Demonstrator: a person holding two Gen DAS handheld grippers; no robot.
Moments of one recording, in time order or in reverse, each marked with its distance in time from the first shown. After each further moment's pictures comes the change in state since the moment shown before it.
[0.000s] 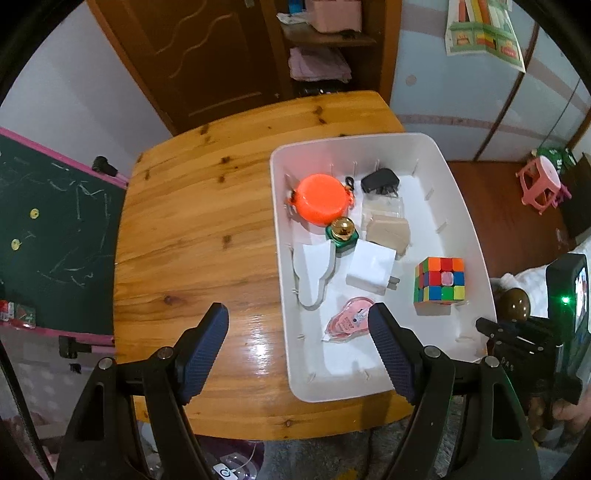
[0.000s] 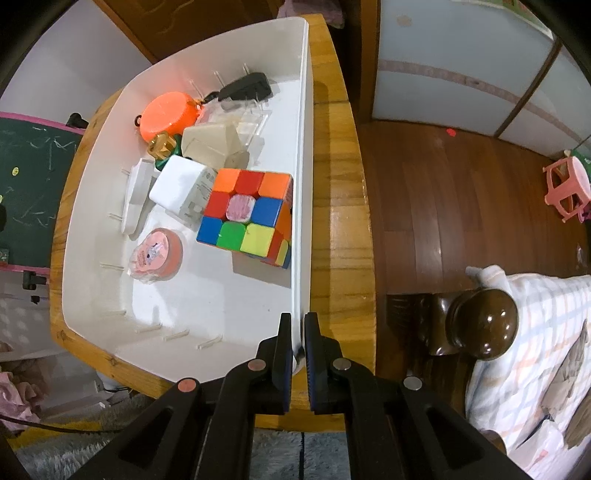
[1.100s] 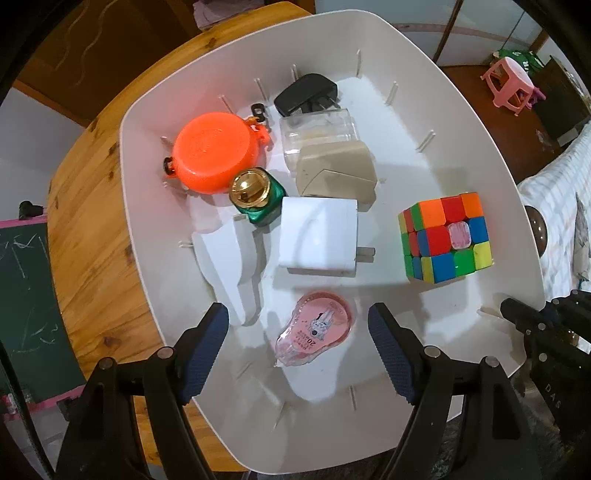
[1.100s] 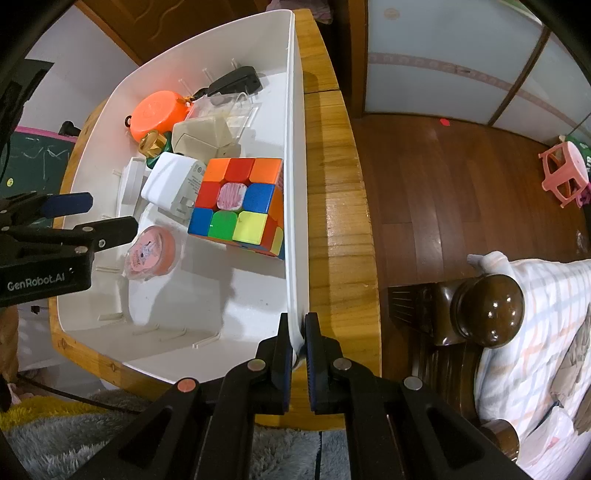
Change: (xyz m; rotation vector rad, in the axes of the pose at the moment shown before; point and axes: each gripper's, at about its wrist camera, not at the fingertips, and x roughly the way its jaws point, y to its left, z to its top) left arm 0.118 -0.068 0.013 0.295 0.242 -0.073; right arm 0.017 -0.006 -0.008 0.058 0.028 0.011
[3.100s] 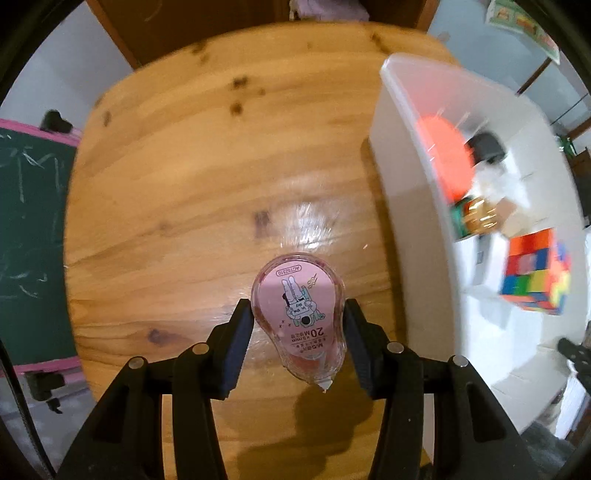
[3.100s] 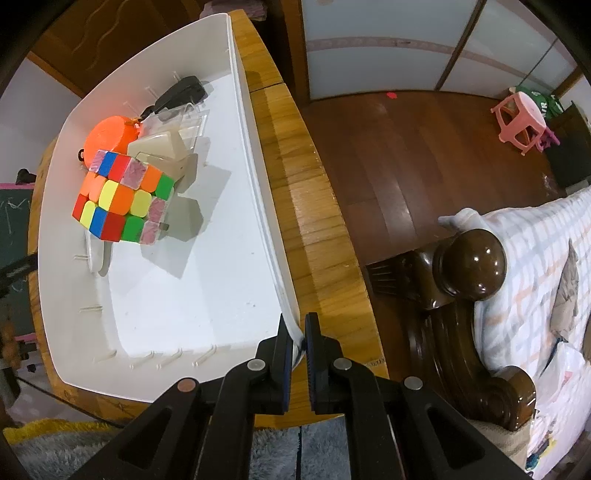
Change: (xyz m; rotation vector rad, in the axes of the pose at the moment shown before) left arm 0.023 0.168 -0.017 -0.268 -0.068 -0.068; right arm 0.000 0.000 -0.003 0.214 0.018 -0.104
